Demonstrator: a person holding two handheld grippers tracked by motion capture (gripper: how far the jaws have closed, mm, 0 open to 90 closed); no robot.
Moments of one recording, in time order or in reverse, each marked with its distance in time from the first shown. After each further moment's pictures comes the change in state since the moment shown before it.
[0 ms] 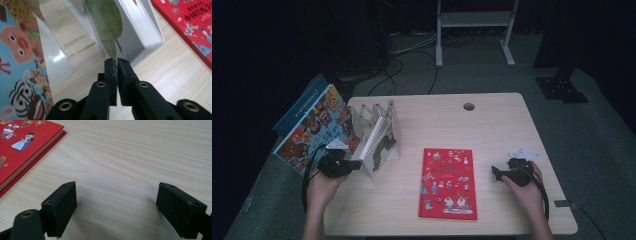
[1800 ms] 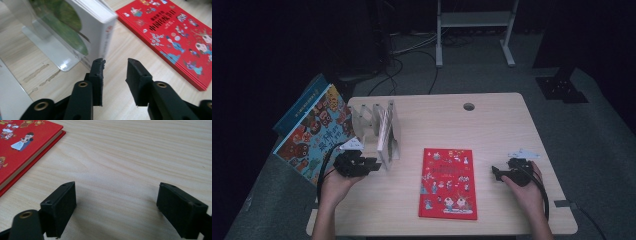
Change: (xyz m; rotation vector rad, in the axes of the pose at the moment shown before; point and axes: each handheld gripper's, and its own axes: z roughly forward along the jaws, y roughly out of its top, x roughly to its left) left arm -0.031 0.020 0.019 -0.088 -0.167 0.154; right arm 0.000 0.000 0.000 0.002 -0.003 0.004
